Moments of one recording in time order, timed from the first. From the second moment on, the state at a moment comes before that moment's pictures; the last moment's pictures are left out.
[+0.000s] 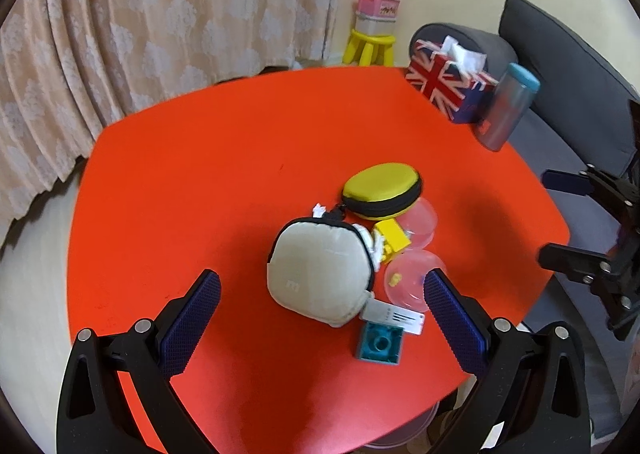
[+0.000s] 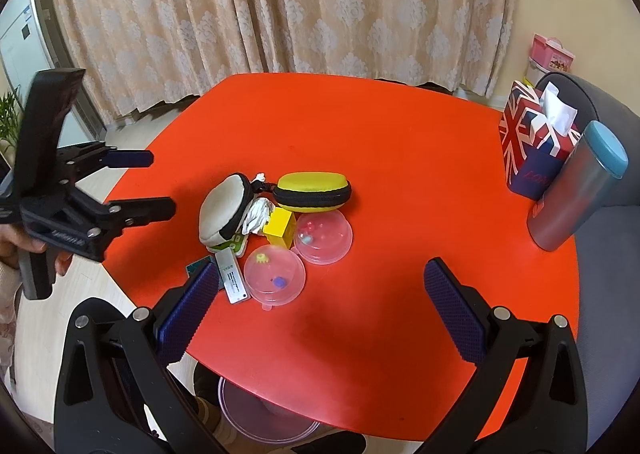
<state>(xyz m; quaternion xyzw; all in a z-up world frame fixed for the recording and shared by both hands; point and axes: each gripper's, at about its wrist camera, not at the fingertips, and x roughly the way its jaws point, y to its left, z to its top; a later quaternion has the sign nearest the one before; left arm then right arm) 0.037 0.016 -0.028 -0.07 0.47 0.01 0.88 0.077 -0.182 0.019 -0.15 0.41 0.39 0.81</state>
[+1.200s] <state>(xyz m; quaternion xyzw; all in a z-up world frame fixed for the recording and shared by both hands) 0.081 0.037 -0.100 -0.17 0.51 -0.04 0.84 0.093 -0.178 -0.001 -0.15 0.43 0.39 0.80</state>
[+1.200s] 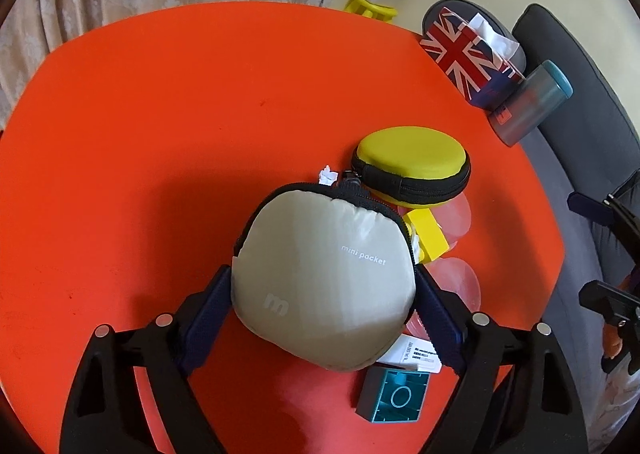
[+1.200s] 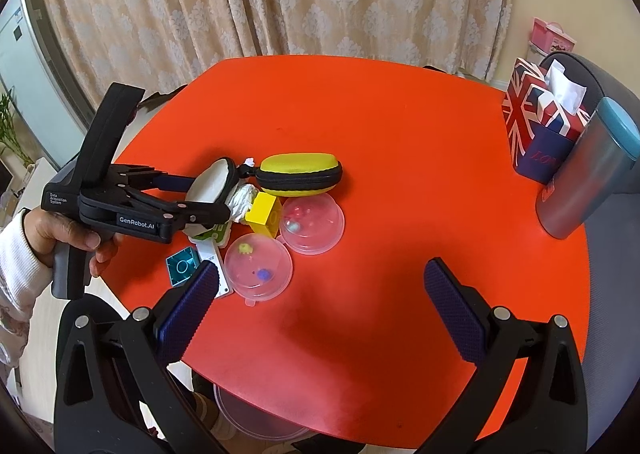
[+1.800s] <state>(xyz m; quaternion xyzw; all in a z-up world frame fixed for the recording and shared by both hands) 0.055 0.036 -0.061 -0.13 0.46 -0.02 0.88 0.087 -0.166 -0.002 -0.16 0.43 0.39 0.80</state>
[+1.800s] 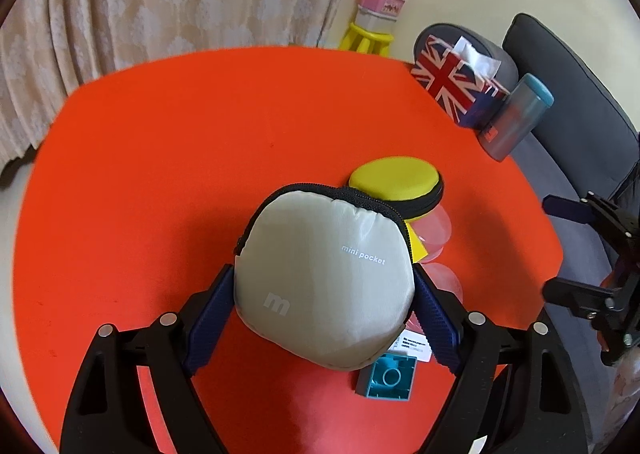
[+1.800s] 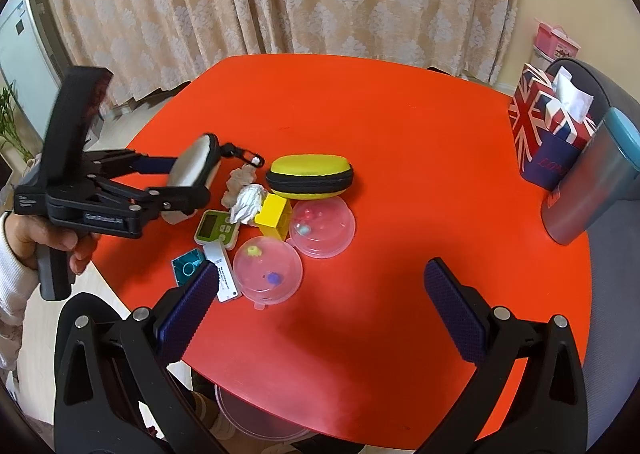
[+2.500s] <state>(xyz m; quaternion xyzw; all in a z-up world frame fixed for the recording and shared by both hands) 0.022 0.033 -0.022 -0.09 0.42 0.00 0.90 0.092 -0.101 -0.050 -0.17 0.51 0.36 0.76</state>
